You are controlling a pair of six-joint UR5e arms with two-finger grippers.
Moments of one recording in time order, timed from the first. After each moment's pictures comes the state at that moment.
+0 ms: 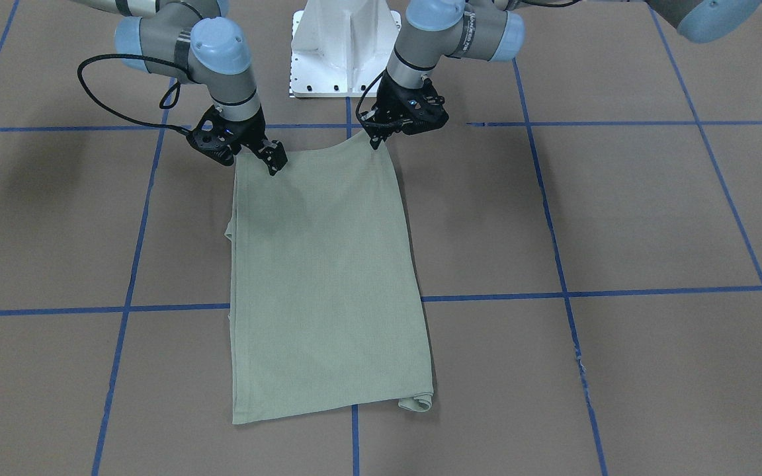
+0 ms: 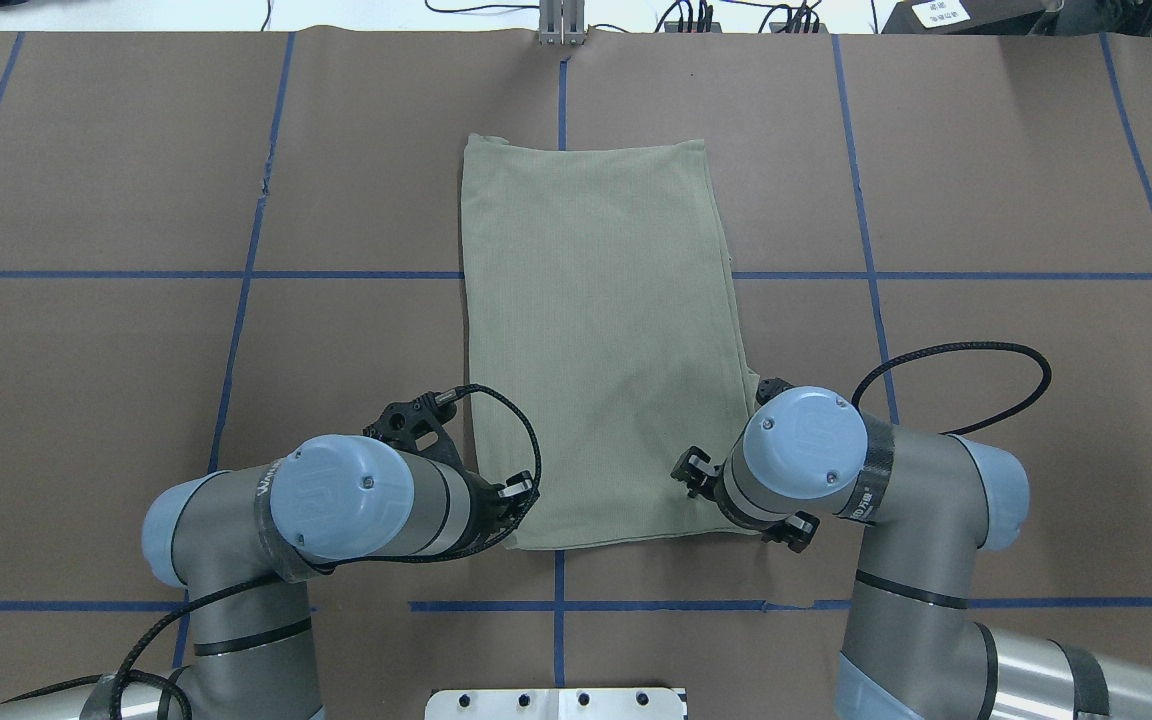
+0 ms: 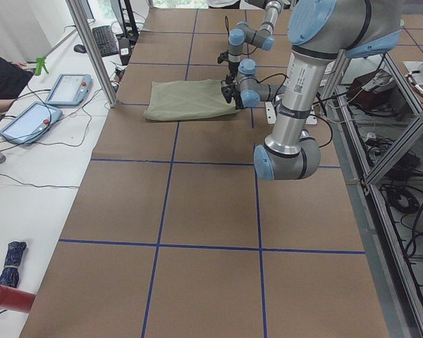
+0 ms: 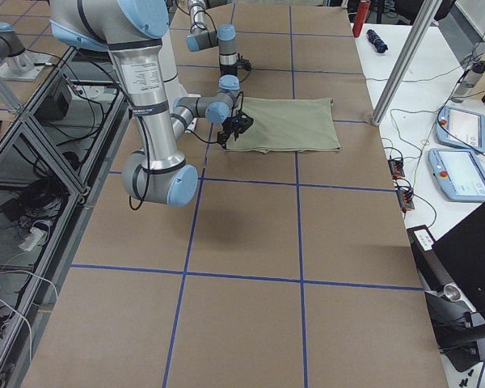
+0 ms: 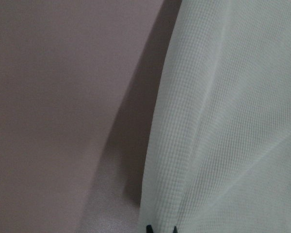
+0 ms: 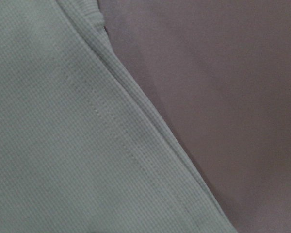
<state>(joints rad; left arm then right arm) -0.28 -2.07 -1.82 -1.89 -1.72 -1.87 0.35 -1.22 1.86 -1.51 1.82 1.89</state>
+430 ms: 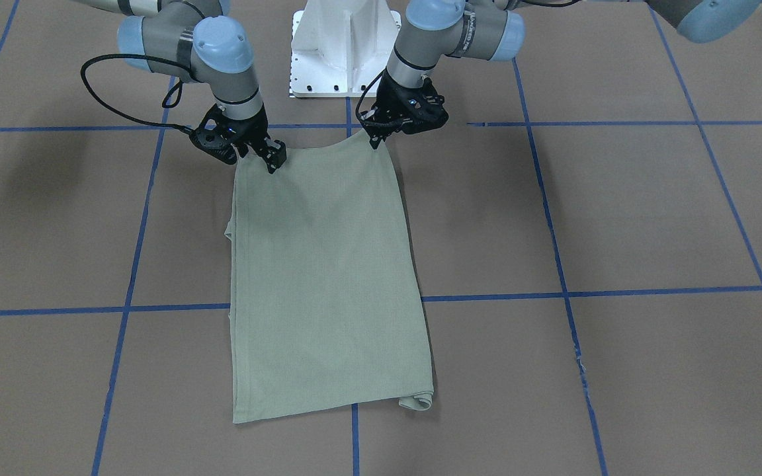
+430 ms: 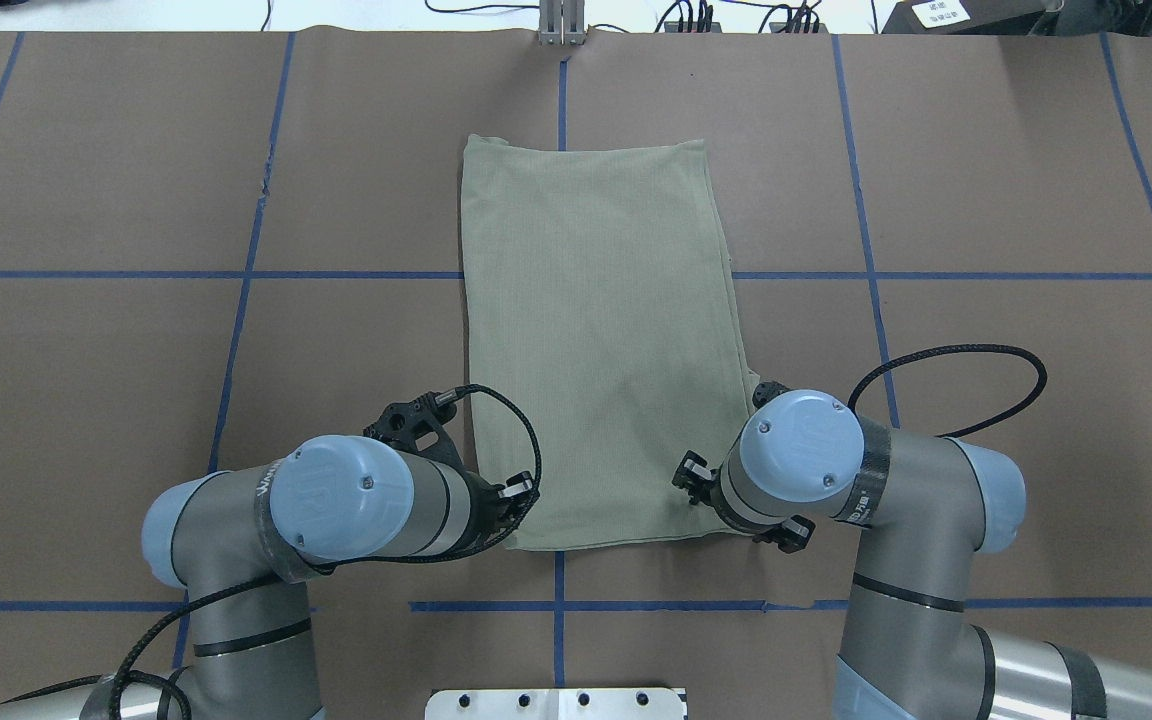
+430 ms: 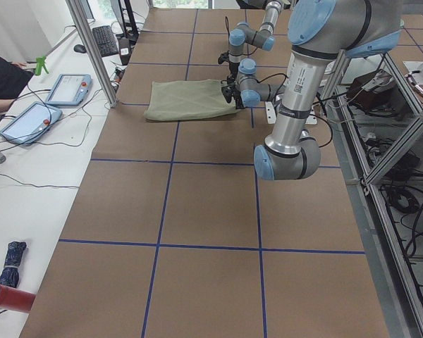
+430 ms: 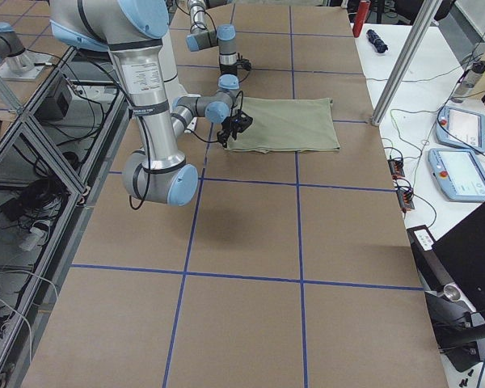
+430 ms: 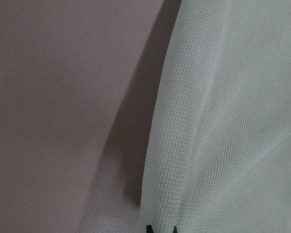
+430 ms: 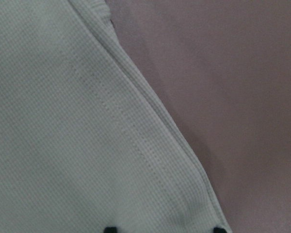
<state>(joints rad) -0.28 -2.07 -1.82 -1.89 -1.72 -1.87 0.35 -1.21 1.86 -1.51 1.82 1.88</state>
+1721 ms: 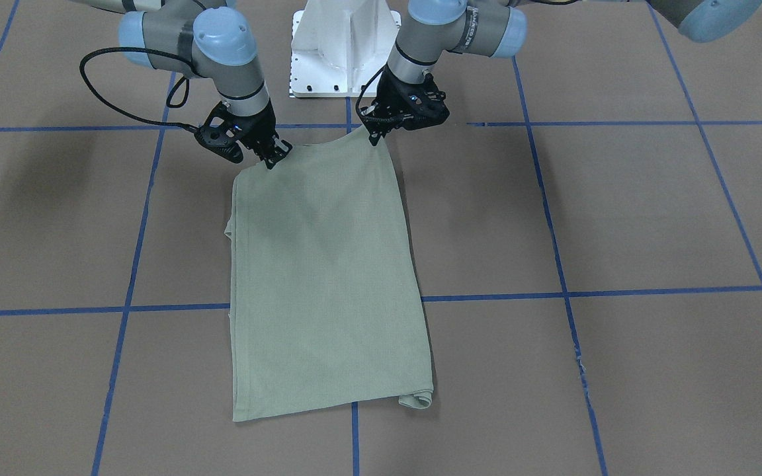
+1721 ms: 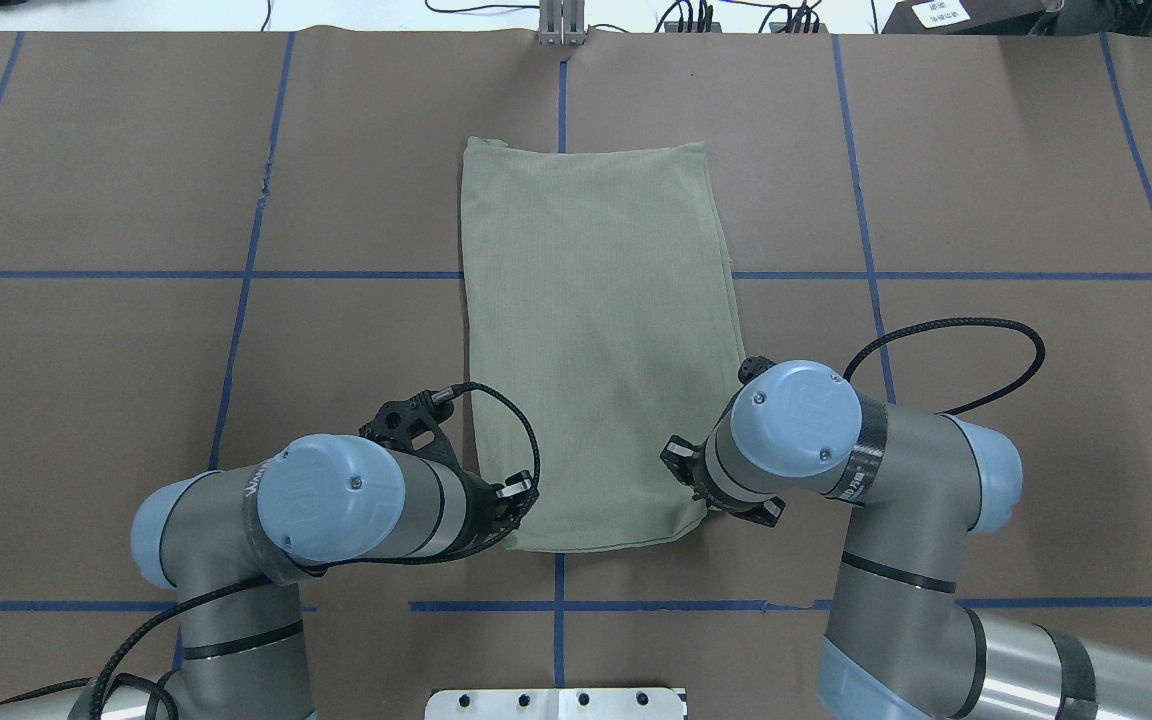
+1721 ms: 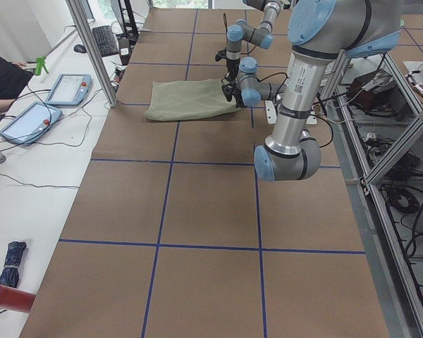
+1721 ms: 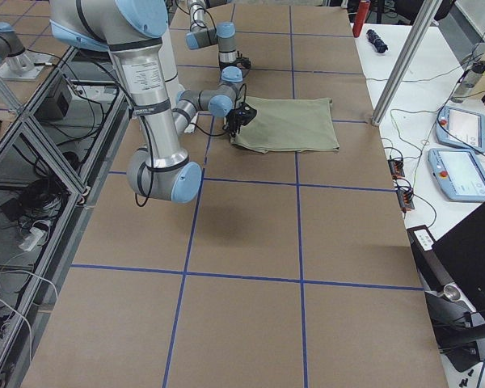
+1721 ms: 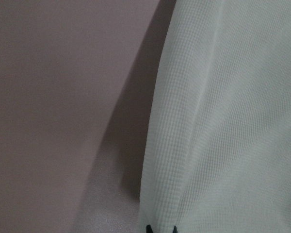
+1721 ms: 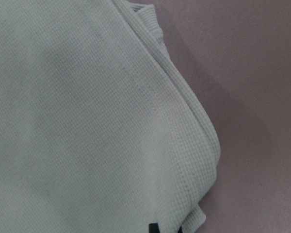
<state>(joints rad) -0.28 -2.06 -1.87 -1.88 -1.72 -1.87 0.38 -1.18 1.89 -1.51 1.84 1.89</state>
